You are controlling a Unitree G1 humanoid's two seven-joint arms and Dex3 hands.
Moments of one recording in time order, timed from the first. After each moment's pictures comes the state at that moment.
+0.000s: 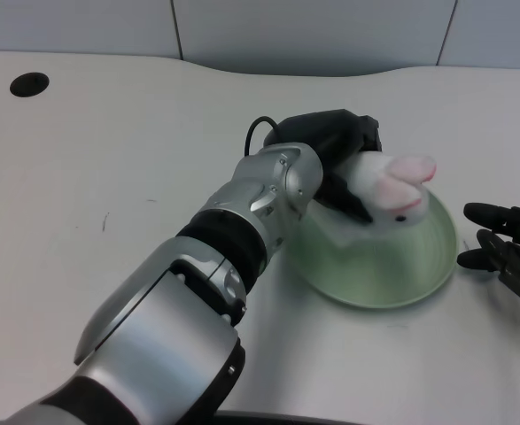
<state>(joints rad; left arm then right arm) -1.20 -0.22 -0.46 1.36 0.60 -0.05 0.00 -0.50 -0.19 -0.23 1.13 0.11 -0.52 0.27</state>
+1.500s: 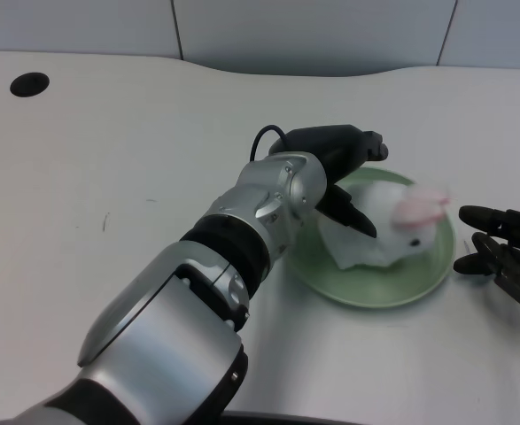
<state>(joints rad) -1.20 -0.22 -0.48 1.36 0.61 -0.05 -0.05 -0.49 -0.18 -0.23 1.12 0.11 -0.53 0.28</state>
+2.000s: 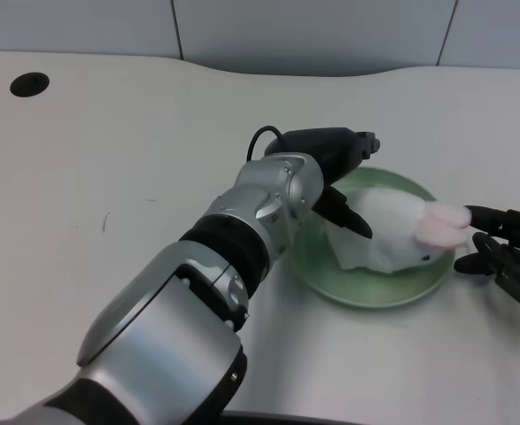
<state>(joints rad) -1.20 -0.22 -0.50 1.36 0.62 -0.02 -0.07 -0.49 -0.18 -0.23 1.12 0.11 -0.53 0.28</state>
